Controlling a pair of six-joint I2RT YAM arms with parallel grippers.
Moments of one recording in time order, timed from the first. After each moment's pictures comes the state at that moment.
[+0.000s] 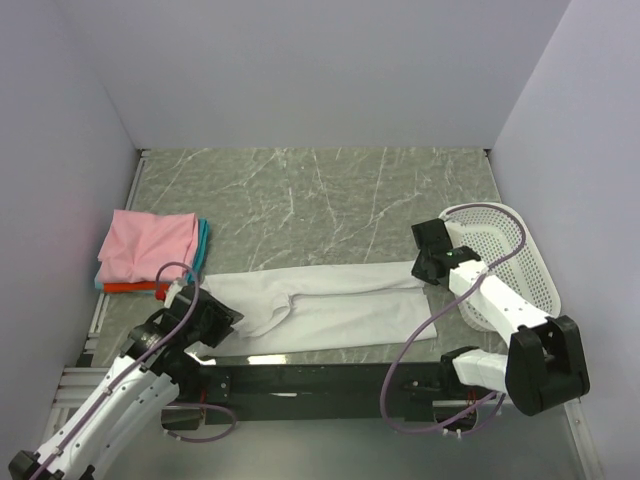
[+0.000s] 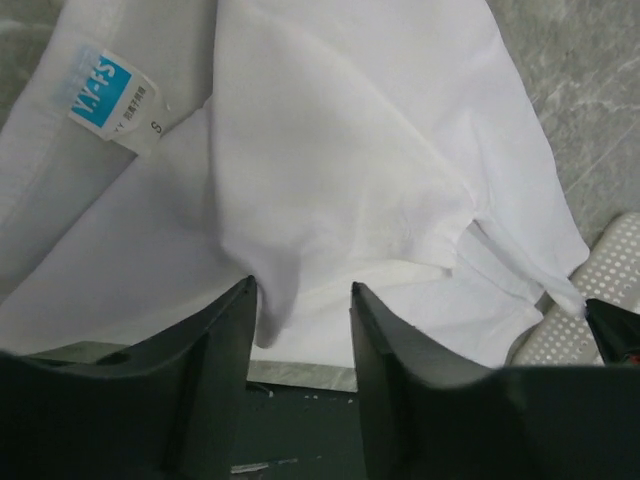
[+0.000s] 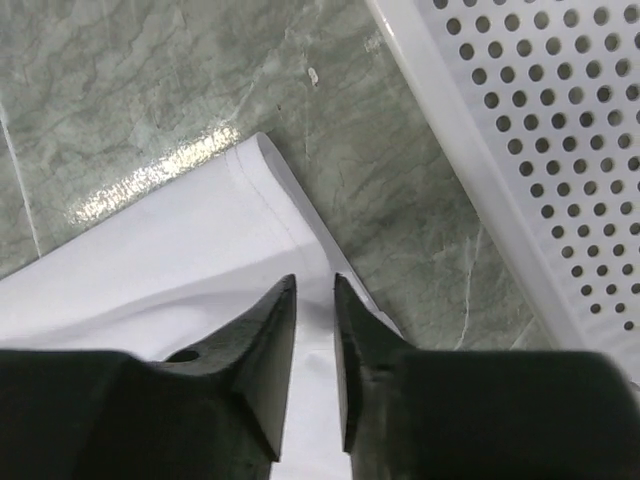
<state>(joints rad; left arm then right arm) -0.51 0.41 0.36 -0.86 -0.10 -1.36 0.30 1.21 0.71 -0.57 0.37 0.66</state>
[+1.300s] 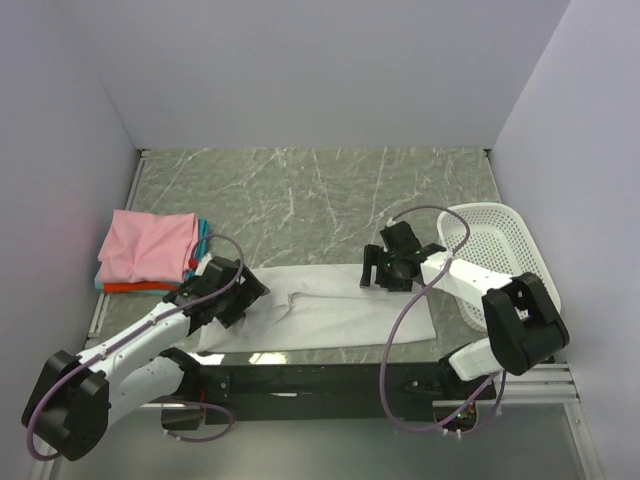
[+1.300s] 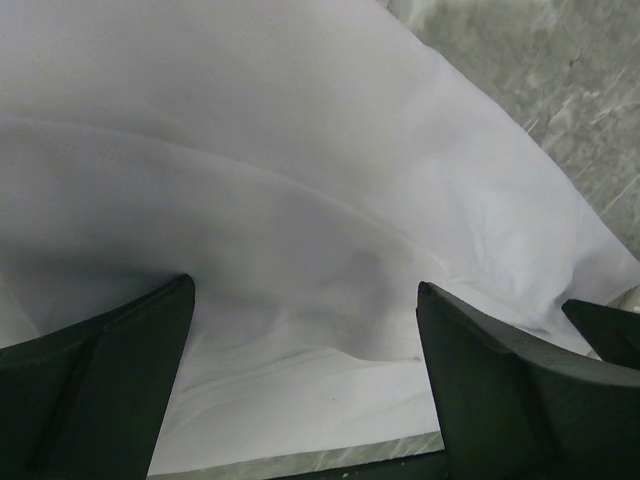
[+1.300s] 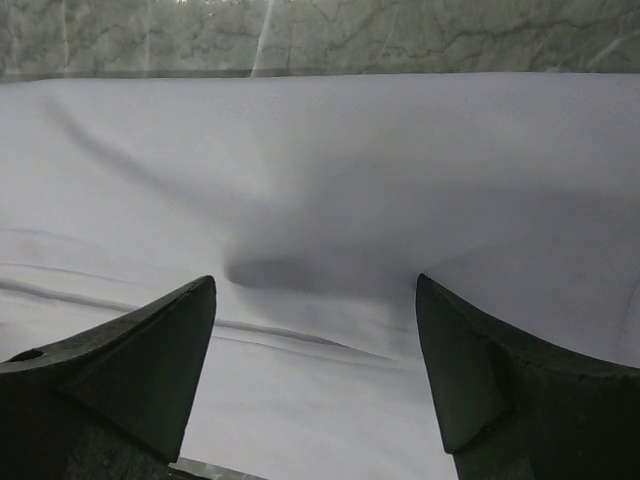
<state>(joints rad) -0.51 0.97 0.41 -0.37 -0.07 -1.20 0.46 1.43 0.73 -0.38 -0.05 0.56</state>
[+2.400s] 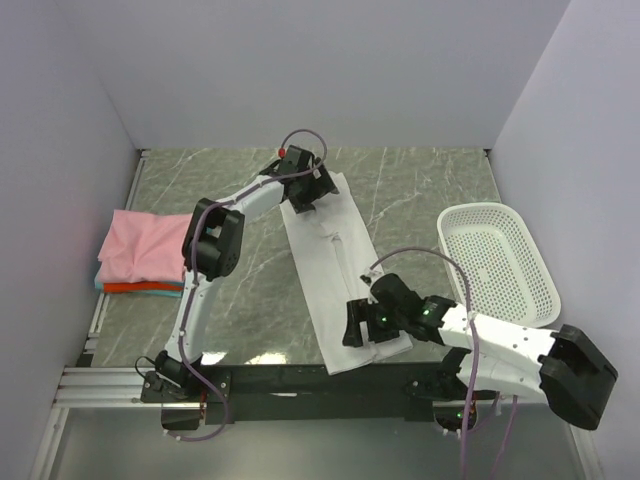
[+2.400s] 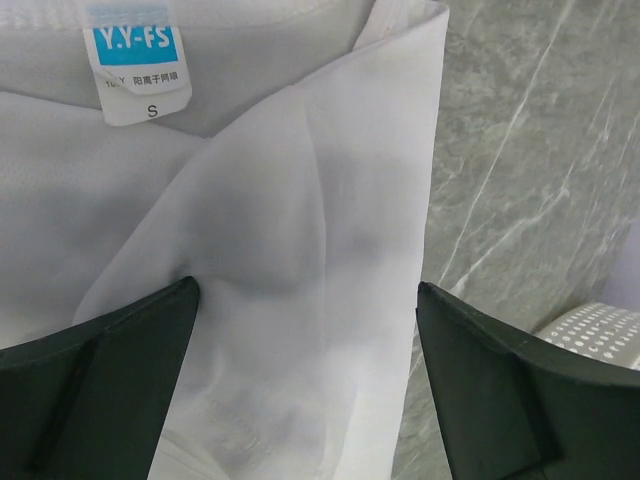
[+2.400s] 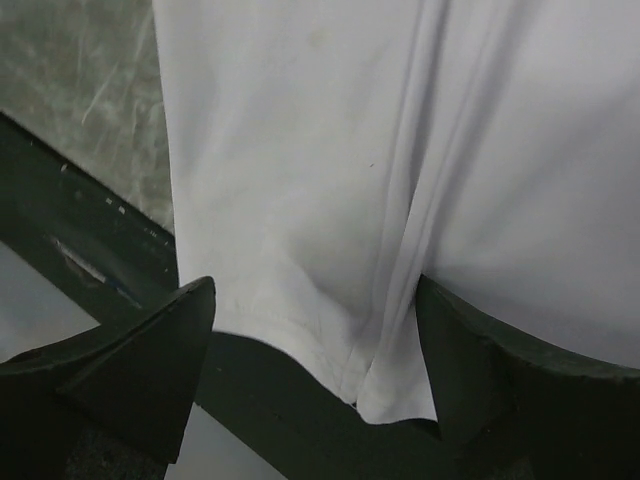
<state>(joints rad) -0.47 2.37 1.91 -0.34 0.12 -0.92 0.85 1.02 0.41 -0.34 -0.19 0.68</state>
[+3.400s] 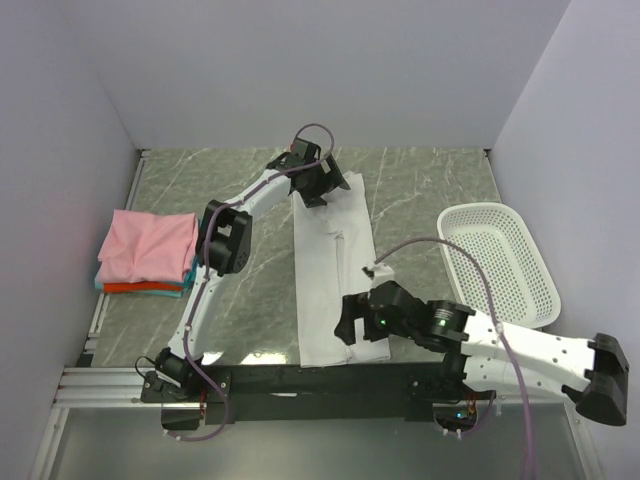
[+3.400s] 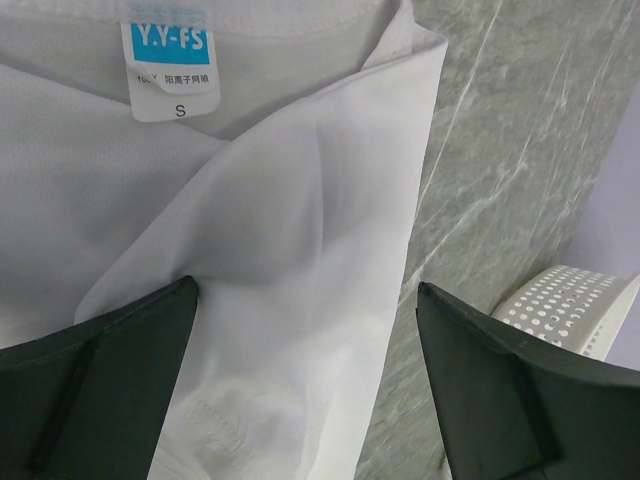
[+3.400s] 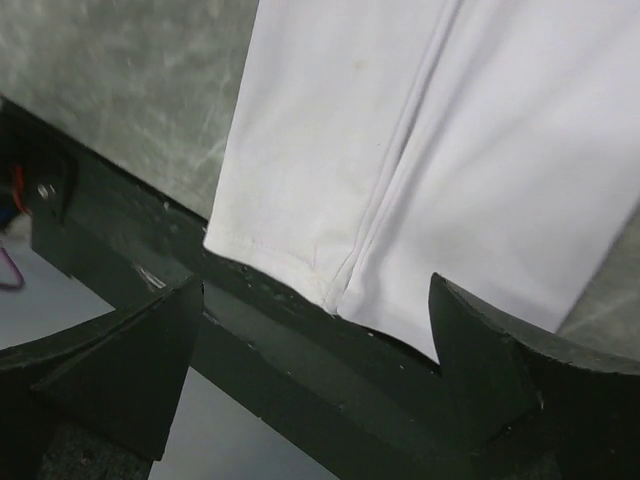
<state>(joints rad) -0.47 2.54 2.21 -0.46 0.26 -0.91 1.12 0.91 0.58 -0.48 0.11 0.79</state>
